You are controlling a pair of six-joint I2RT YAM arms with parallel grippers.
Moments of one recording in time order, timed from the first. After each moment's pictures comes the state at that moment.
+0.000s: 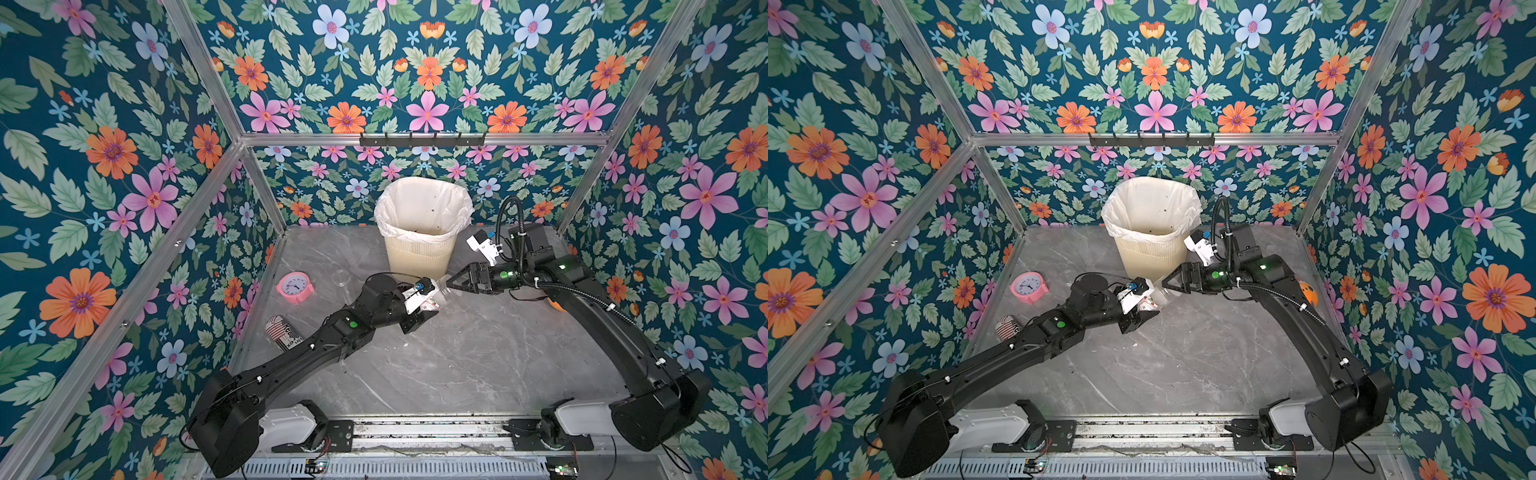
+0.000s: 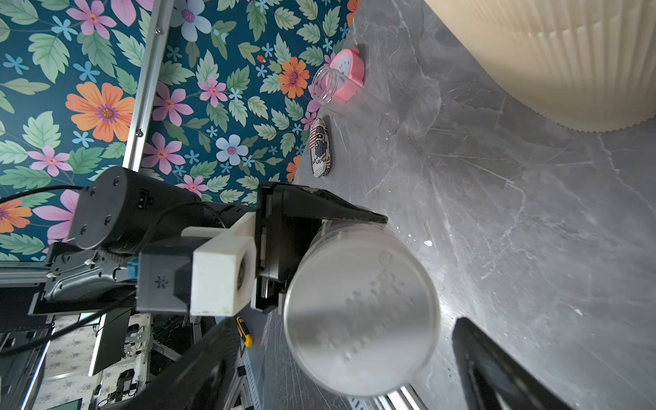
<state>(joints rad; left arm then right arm) -0.79 1.24 0.85 -0.04 0.30 0.27 0.40 1.38 1.41 -0.82 -0.81 0.38</state>
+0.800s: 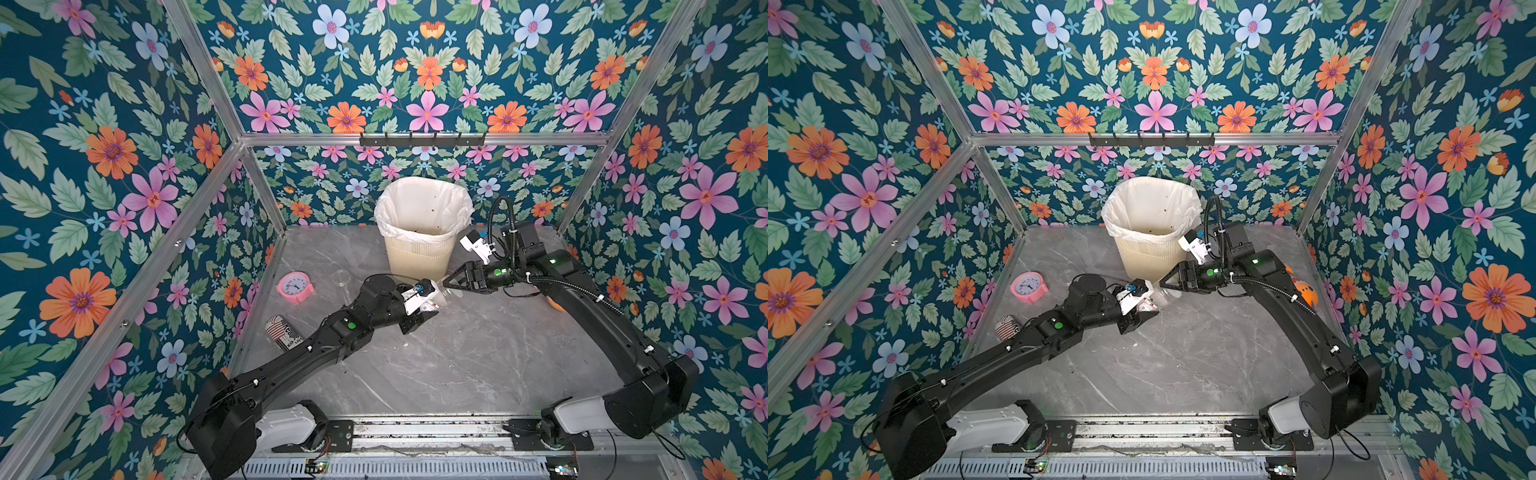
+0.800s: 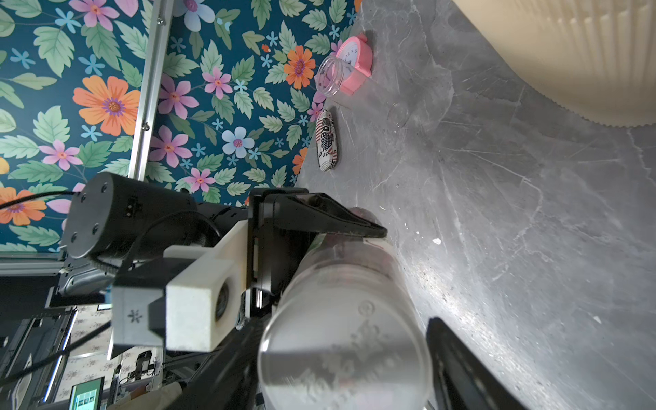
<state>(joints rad) -0.79 1.22 0.85 -0.05 0.34 0.30 0.40 1.42 1.44 -0.85 -0.86 0.34</state>
